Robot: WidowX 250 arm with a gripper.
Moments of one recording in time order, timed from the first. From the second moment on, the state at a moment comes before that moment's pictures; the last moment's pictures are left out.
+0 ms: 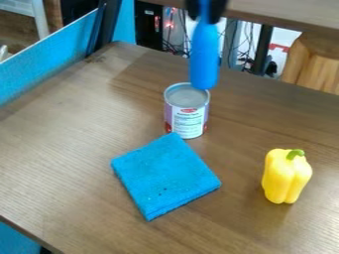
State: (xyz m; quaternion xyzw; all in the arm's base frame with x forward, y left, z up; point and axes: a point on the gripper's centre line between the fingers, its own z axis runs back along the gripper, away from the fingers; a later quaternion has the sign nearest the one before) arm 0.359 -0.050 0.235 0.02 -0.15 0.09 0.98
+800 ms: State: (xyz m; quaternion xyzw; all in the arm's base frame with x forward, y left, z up) arm 0.368 -0.148 0.176 0.04 -0.17 -0.05 0.98
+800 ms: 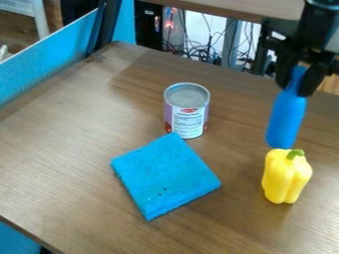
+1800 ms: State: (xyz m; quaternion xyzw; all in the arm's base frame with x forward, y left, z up) arm 0.388 -0.113 0.142 0.04 -0.14 -0.02 0.99
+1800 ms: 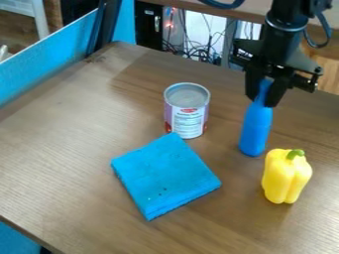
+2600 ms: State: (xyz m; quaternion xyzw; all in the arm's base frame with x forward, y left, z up) arm 0.365 -0.108 0.187 0.02 -0.16 -0.01 0.99
